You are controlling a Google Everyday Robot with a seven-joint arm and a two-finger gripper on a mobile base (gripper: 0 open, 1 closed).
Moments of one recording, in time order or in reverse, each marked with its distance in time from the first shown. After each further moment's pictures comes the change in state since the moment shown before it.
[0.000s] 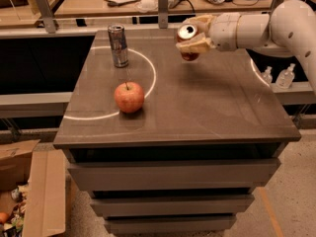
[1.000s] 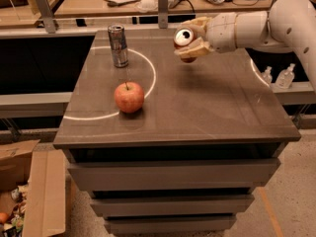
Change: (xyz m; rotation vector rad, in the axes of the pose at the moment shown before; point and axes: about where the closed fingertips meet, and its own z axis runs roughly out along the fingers) arm -0.007 0.021 0.000 -0.094 0.021 -0.154
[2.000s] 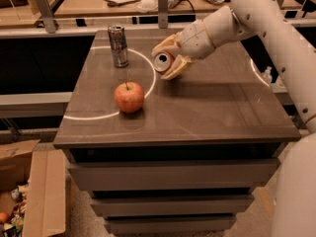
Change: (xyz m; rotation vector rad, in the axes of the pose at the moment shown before) arm -0.014 0.077 0.049 -0.435 0.040 -0.238
